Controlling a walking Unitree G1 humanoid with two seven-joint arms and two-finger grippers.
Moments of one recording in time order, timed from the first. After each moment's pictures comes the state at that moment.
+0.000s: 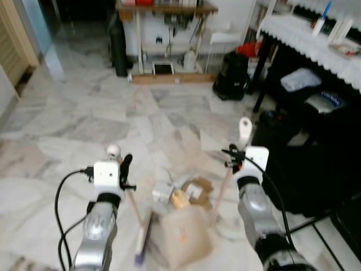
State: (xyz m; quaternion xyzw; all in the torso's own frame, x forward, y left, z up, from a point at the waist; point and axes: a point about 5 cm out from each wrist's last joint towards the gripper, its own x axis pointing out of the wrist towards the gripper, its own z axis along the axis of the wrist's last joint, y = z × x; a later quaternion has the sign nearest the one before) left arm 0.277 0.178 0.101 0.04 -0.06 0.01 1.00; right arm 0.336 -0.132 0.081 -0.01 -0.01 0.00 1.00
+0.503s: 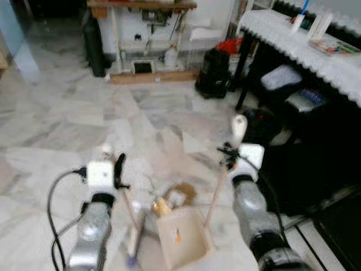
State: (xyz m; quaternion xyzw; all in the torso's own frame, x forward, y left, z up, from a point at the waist) left arm 0.276 0.194 0.105 0.06 -0.07 0.06 0.99; right arm 0.337 -0.124 0.083 0.01 -0.01 0.01 1.00
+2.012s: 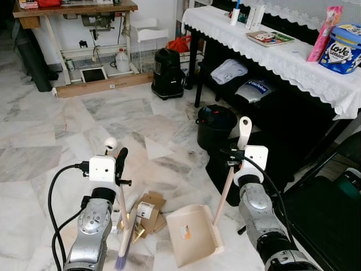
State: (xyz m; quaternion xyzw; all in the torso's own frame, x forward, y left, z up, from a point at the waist) left arm 0.284 0.181 0.102 0.07 -0.07 0.01 1.00; right arm 0.329 -0.154 0.068 -0.02 0.02 -0.04 1.00
